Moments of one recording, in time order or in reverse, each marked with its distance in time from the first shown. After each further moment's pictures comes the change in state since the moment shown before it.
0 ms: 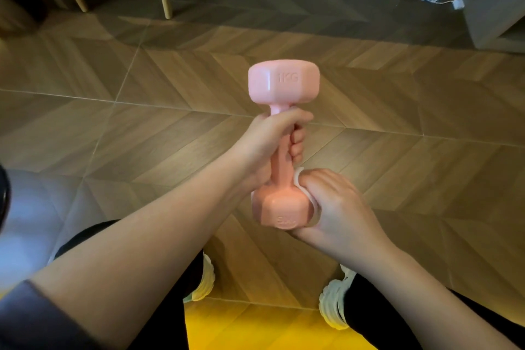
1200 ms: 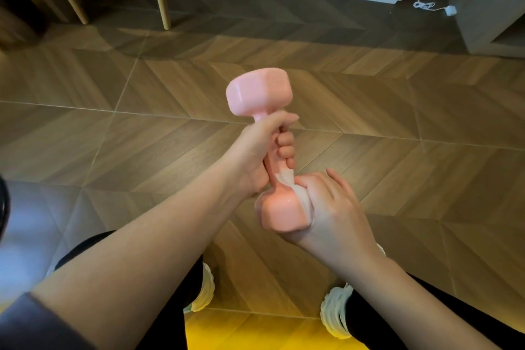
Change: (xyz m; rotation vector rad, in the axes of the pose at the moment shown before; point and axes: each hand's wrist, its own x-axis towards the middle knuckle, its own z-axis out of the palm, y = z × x) left_hand 0.004 0.005 -0.001 -0.132 0.082 -0.163; right_hand -0.001 -0.002 0.016 -0.118 0.229 0.038
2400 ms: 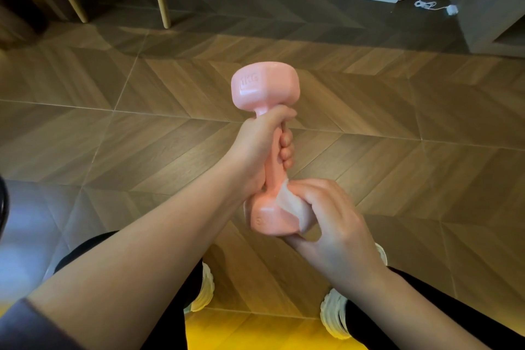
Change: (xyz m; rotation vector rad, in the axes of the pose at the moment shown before) left_hand -0.003 0.001 0.004 0.077 0.030 0.153; right_hand -0.008 -0.006 -0.010 0.183 0.066 -0.137
